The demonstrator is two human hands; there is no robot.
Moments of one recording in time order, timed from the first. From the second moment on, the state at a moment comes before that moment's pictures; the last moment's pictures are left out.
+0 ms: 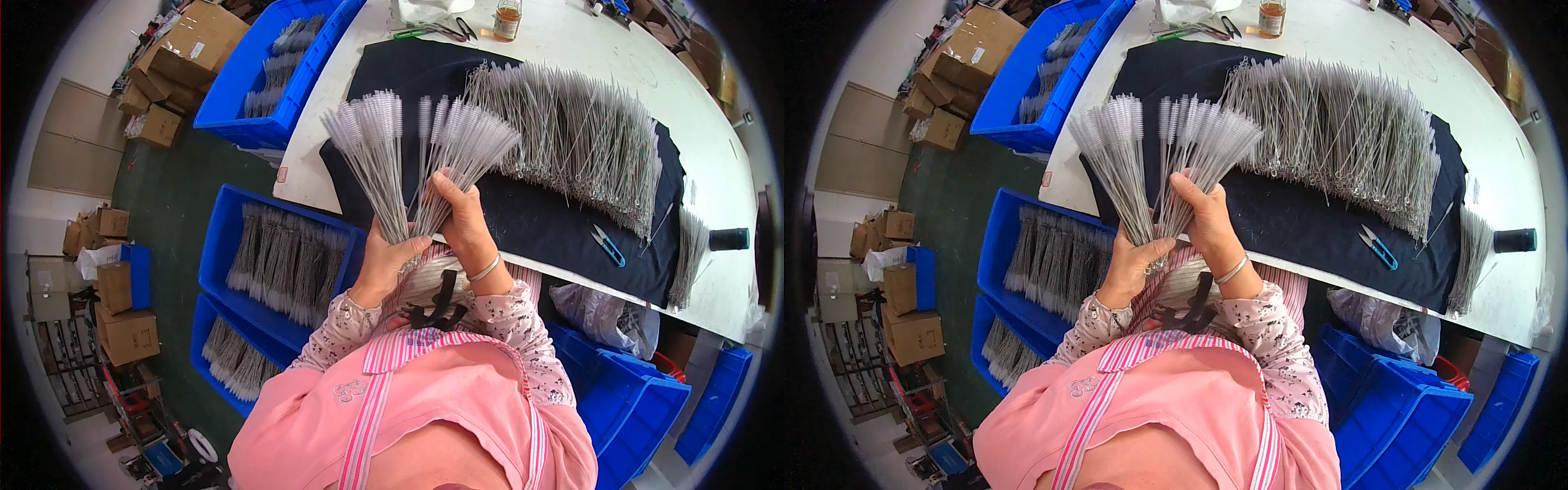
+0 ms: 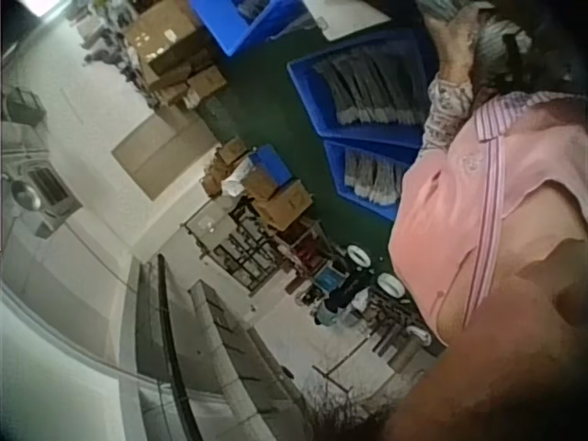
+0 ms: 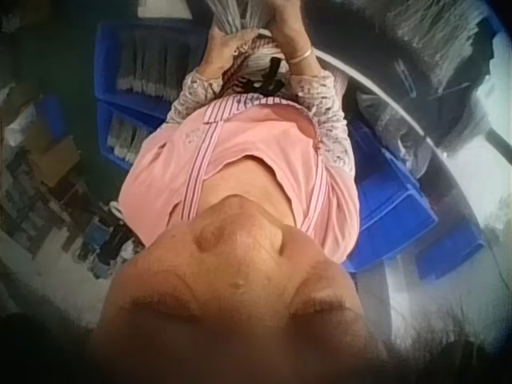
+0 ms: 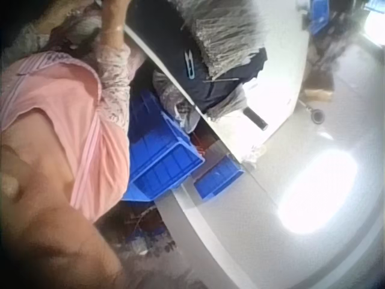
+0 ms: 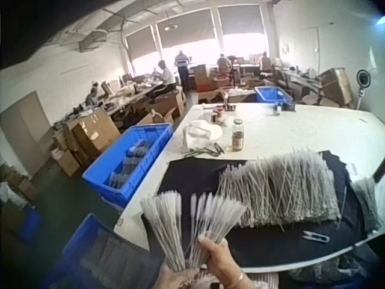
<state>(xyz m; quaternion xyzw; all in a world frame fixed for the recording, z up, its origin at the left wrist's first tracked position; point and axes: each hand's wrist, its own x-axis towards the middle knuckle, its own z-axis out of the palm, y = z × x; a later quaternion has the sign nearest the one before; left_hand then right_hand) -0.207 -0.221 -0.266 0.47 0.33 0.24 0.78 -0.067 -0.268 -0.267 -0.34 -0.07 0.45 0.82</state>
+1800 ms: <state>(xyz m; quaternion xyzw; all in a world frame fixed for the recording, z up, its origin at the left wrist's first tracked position) -0.215 -0.223 -0.254 0.40 0.25 0.14 0.87 -0.058 -0.273 -0.261 -0.26 -0.02 0.54 0.80</state>
